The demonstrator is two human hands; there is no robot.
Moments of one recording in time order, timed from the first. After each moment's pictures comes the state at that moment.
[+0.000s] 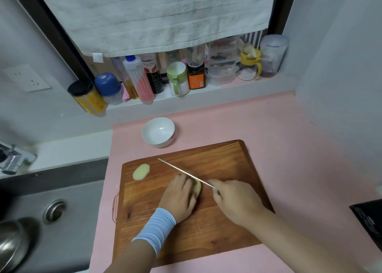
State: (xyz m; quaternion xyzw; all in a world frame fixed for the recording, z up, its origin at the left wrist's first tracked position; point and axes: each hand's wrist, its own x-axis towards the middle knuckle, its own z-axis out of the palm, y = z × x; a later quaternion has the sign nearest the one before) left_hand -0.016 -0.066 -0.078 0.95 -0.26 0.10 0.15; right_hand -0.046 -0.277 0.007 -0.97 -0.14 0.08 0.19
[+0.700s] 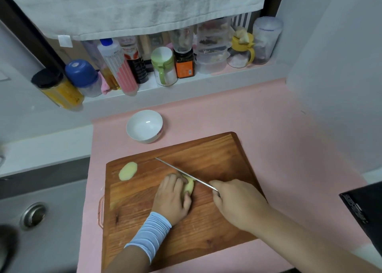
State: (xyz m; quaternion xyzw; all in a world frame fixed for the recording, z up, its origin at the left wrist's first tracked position) left_hand -0.014 -0.069 -0.094 0.94 -0.23 0.11 0.24; right_hand -0.049 -0.281 0.032 -0.97 -0.10 0.15 0.18
